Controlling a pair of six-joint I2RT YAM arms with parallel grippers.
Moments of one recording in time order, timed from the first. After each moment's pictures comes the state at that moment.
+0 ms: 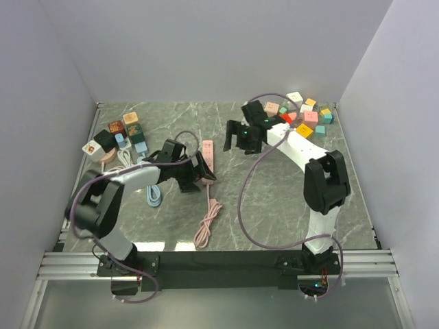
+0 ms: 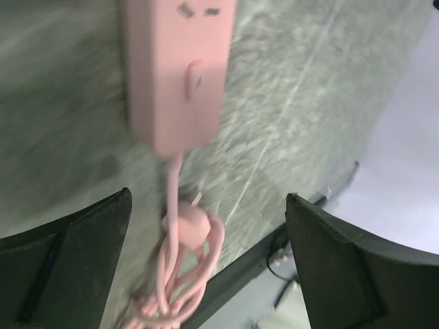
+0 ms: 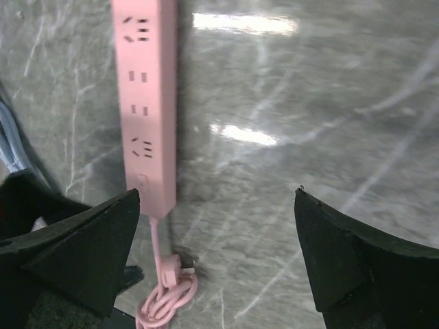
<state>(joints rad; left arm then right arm) -0.45 1.66 0.88 -0.11 0.50 -0.89 0.44 1.88 1.53 -0.63 -0.16 0.51</state>
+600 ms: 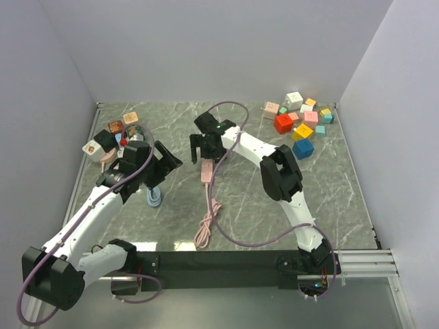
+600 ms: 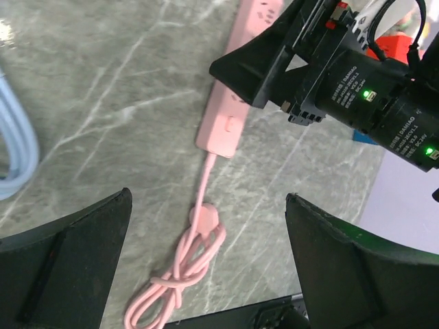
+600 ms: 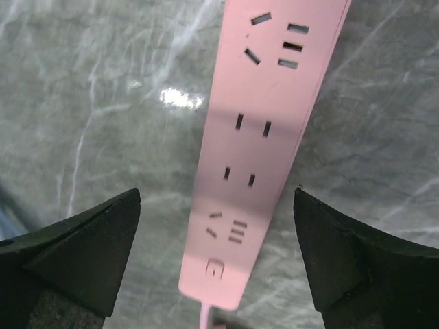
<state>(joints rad) -0.36 1.03 0.84 -0.51 0.02 -0.99 0.69 2.33 2.01 -0.79 -0.02 0.55</state>
